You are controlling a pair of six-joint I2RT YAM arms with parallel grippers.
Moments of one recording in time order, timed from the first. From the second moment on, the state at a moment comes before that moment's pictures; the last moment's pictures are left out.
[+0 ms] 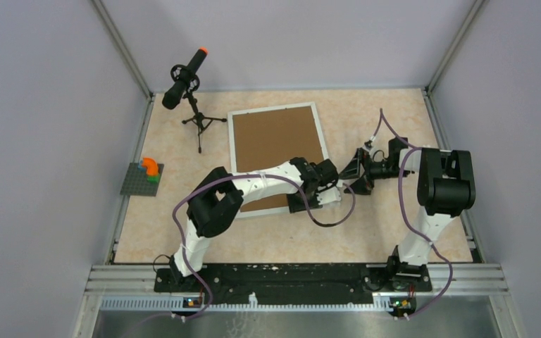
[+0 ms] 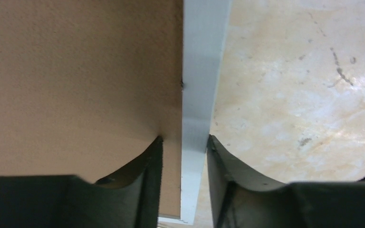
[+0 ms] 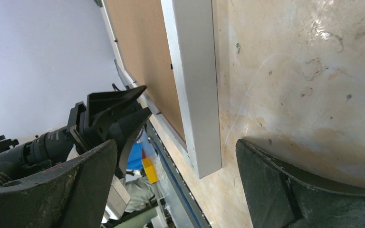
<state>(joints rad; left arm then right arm) -1.03 2.08 1.60 -0.95 -0.09 0.38 -0.09 1.88 0.95 -0.46 -1.09 0.16</state>
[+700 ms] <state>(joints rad) -1.01 2.12 1.86 -1.06 0.06 0.39 -0.09 1.97 1.01 -0.59 -1.18 0.02</state>
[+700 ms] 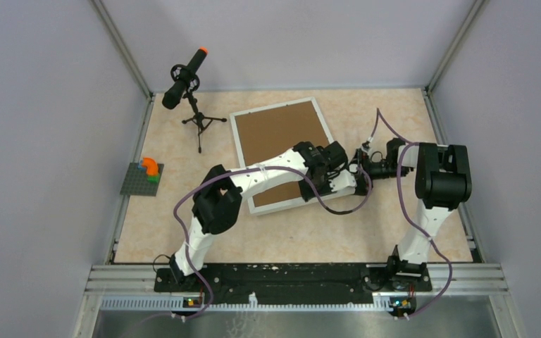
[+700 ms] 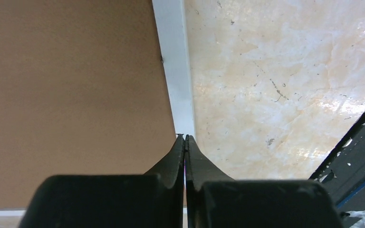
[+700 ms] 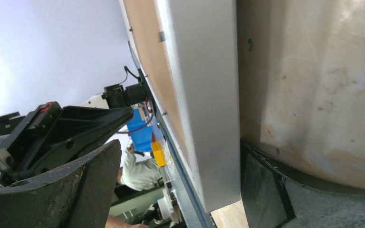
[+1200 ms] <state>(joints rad) -0.94 2.09 1.86 -1.01 0.16 0.37 -0.03 2.05 1.01 -0.57 -1.23 -0.03</state>
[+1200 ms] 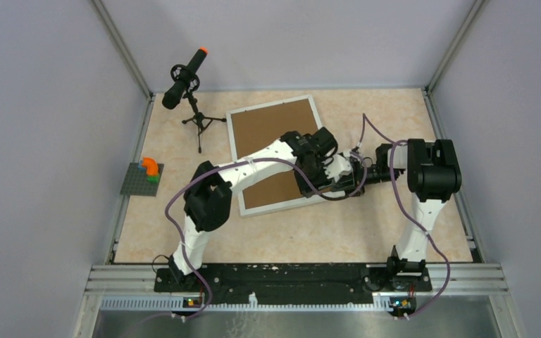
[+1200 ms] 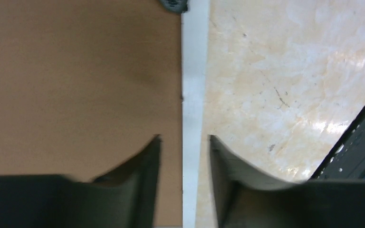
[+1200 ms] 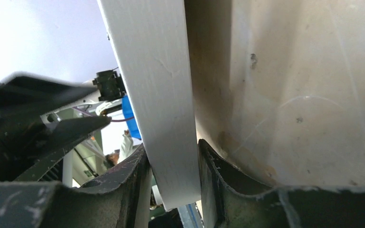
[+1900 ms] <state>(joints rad) -1.04 1.91 1.45 -0.73 -0.05 0.39 -0.03 2.05 1.01 -0.59 -1.31 0.02</state>
